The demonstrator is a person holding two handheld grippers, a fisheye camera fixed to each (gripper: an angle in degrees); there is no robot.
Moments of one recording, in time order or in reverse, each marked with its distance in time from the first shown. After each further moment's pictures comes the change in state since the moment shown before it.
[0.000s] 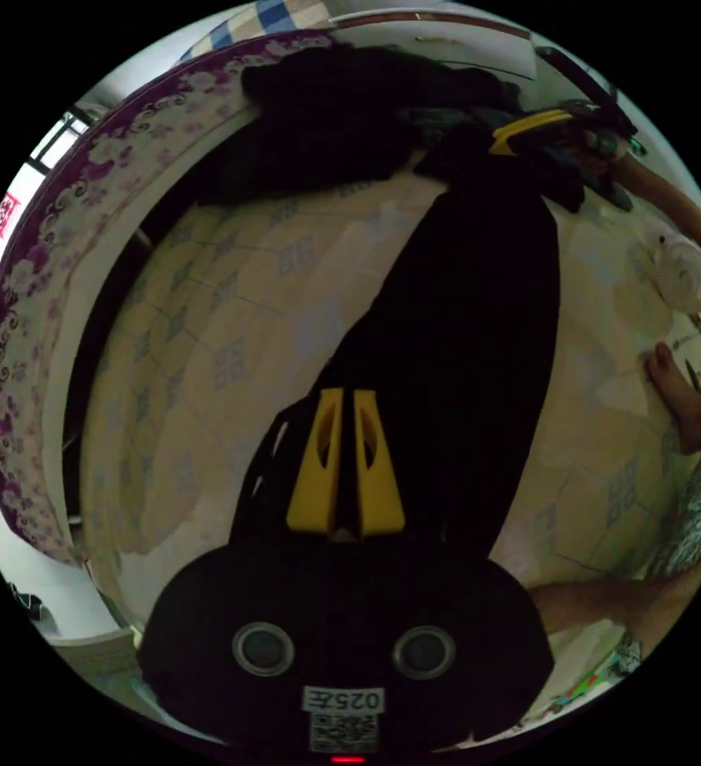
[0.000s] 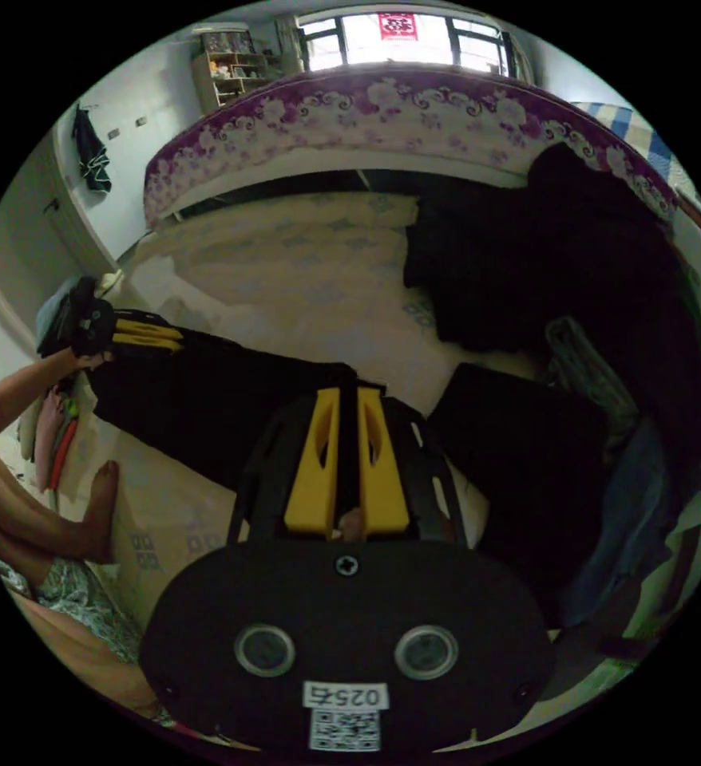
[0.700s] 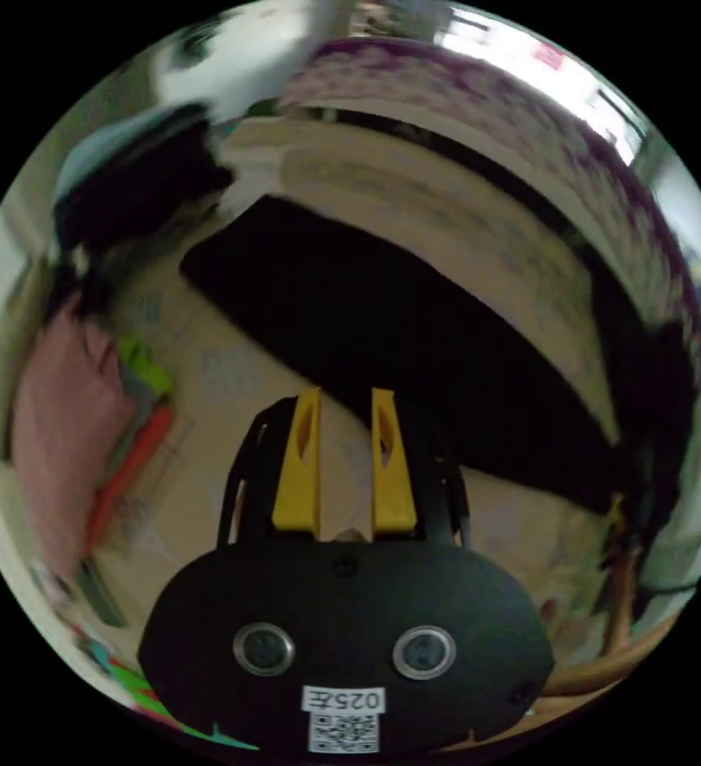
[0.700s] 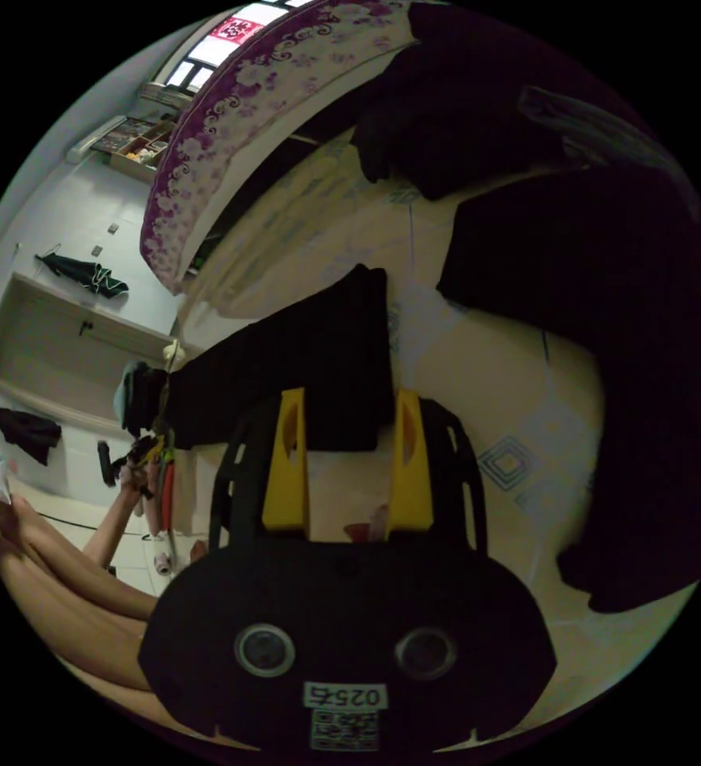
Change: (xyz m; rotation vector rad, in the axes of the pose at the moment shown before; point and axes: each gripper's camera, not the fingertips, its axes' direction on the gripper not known) left arm 0.030 0.436 -0.085 0.071 0.016 -1.624; right arm 0.076 0.070 0.071 -0.064 -0.363 0.353
